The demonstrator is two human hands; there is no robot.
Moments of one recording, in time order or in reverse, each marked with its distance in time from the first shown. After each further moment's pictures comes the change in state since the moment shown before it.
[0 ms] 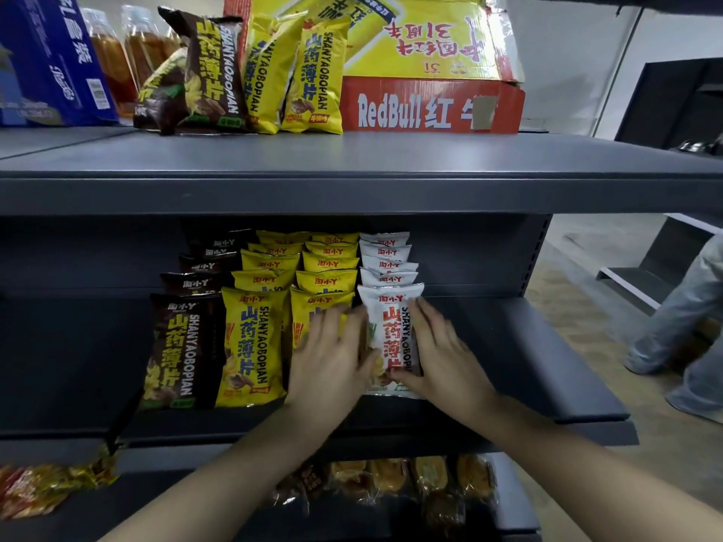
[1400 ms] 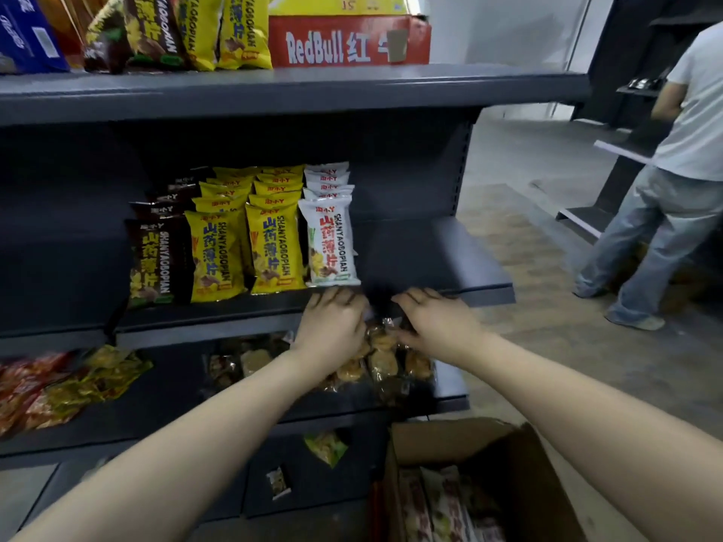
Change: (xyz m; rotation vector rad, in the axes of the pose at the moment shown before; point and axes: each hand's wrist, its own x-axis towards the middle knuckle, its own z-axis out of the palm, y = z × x) left_hand -0.097 0.096 -0.004 -0.028 -0.194 0.188; right_hand -0.155 0.020 -0.045 -0.243 -0.159 -0.033
